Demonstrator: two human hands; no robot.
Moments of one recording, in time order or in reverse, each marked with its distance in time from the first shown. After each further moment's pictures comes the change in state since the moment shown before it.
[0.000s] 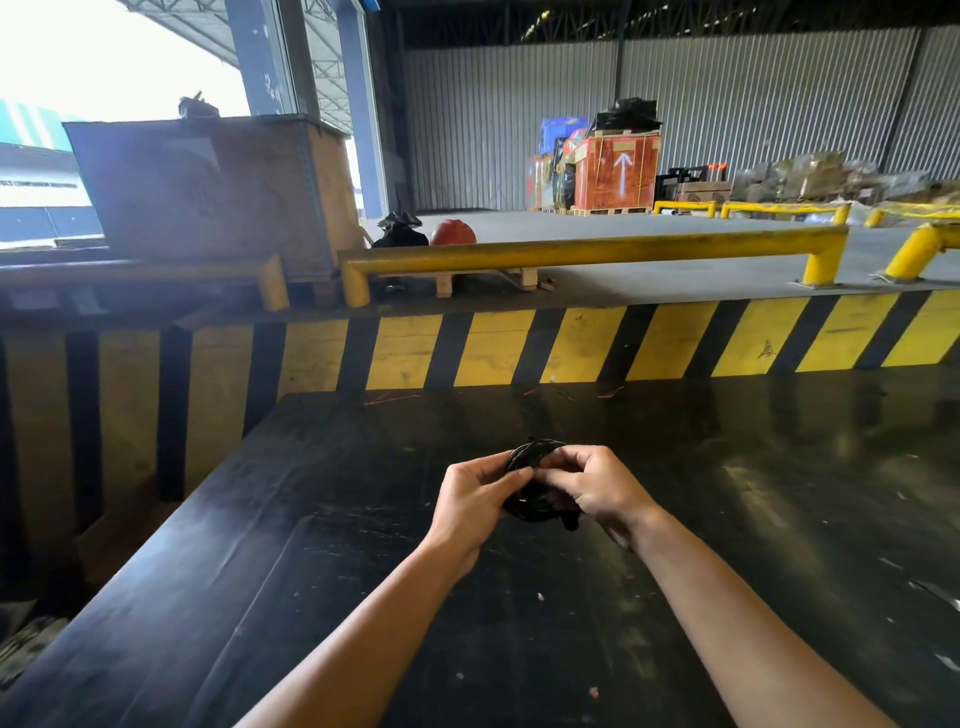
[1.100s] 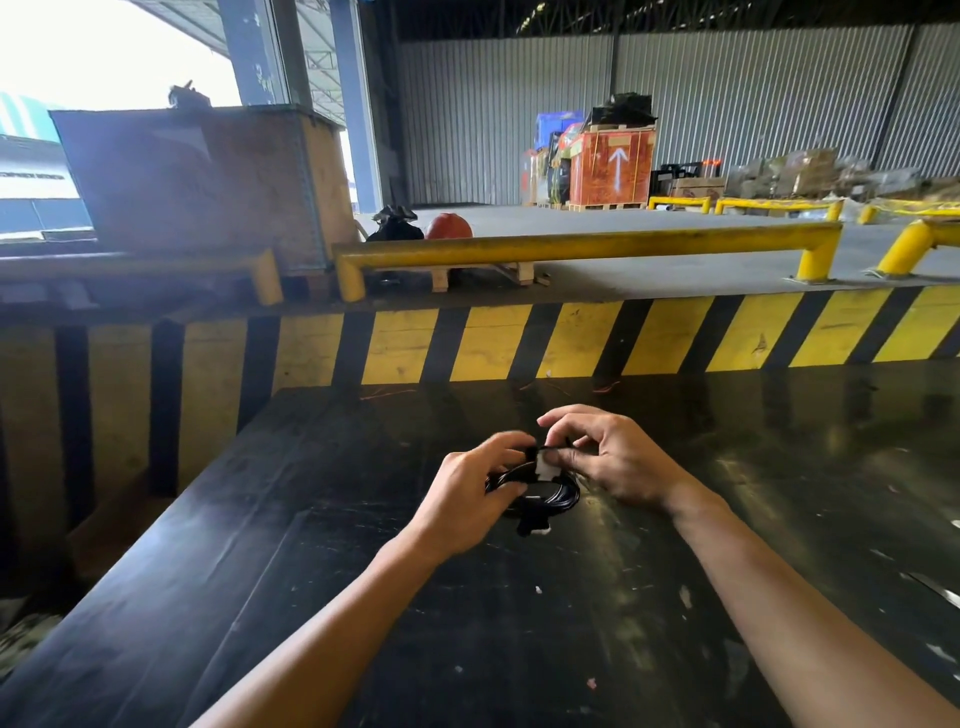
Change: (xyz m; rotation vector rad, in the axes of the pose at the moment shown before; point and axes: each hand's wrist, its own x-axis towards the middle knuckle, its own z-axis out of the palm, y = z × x) left_hand -0.005 0.016 -0.018 0.737 -0.096 0.447; right_hand 0.003 -0.019 -0.032 -0.500 -0.123 -0.471
